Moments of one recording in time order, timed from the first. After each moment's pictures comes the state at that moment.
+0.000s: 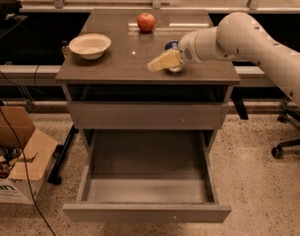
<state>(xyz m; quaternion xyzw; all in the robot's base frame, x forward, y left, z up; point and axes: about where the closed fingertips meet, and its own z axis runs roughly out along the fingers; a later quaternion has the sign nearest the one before) 0.755 -0.080 0.875 -0.37 0.78 0.14 0.49</state>
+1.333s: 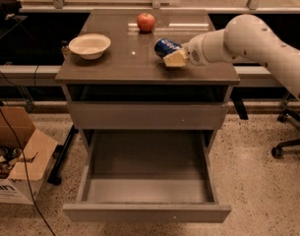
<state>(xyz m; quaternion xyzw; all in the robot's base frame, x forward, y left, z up) 0.754 -0.103 0.864 -0.34 0.80 0.14 0.48</state>
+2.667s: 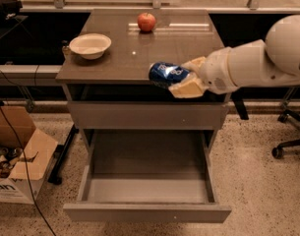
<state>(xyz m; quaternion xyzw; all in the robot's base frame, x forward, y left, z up) 0.579 -0.094 0.889 -0.50 0.73 0.17 0.43</state>
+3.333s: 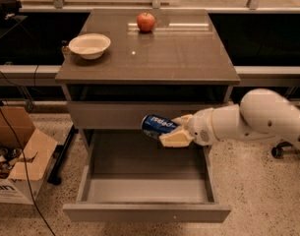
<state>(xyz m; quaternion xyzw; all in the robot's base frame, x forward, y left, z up) 0.530 -0.071 0.742 -0.43 0.78 0.30 0.36</state>
